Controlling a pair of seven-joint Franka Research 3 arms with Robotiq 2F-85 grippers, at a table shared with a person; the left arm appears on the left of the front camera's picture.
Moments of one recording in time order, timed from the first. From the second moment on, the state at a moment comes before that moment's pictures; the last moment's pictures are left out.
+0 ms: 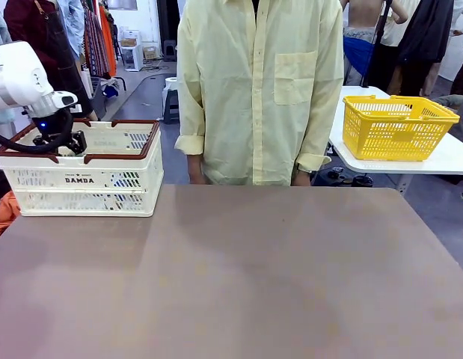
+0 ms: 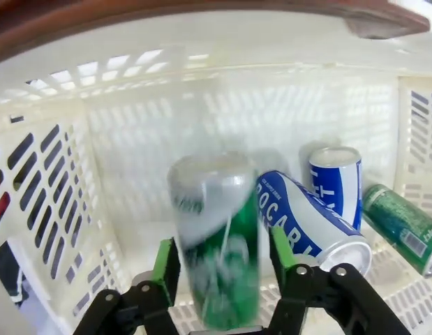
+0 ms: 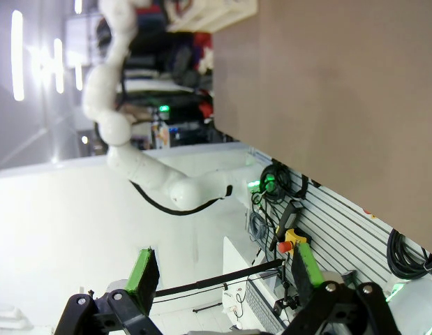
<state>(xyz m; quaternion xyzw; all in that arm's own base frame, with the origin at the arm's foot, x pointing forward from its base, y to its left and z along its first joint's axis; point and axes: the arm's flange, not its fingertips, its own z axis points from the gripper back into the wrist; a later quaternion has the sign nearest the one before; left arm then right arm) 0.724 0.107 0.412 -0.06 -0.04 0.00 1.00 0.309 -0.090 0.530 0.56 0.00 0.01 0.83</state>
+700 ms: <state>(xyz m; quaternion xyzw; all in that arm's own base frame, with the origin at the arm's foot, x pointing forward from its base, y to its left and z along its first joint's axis) 0.689 0.112 0.513 -0.06 -0.09 0.04 0.99 0.309 -0.090 0.530 0.56 0.00 0.01 0.83</state>
